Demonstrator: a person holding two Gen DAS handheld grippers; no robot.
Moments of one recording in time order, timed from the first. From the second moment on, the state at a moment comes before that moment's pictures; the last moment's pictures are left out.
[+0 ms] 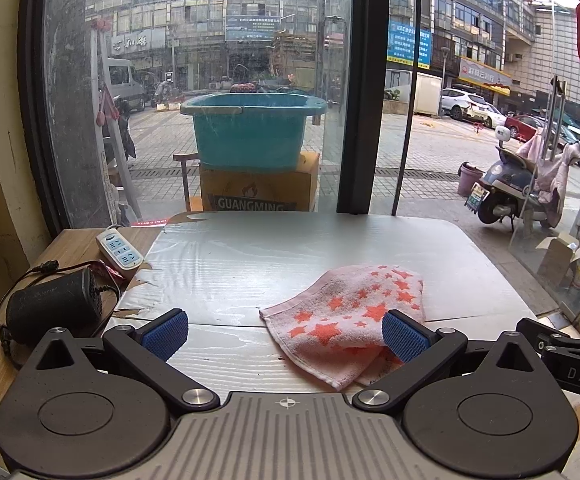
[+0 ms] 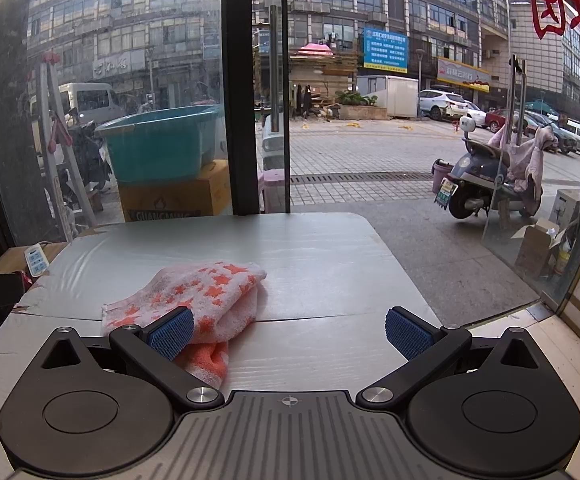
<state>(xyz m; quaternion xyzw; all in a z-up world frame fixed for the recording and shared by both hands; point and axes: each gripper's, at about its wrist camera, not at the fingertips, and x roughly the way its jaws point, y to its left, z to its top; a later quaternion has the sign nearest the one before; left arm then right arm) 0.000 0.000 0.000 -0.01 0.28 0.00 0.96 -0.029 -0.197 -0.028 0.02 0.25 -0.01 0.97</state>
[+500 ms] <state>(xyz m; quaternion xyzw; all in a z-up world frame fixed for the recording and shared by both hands) 0.000 0.001 0.000 -0.01 0.28 0.00 0.96 -0.030 -0.199 -0.027 0.02 0.25 -0.01 0.97</state>
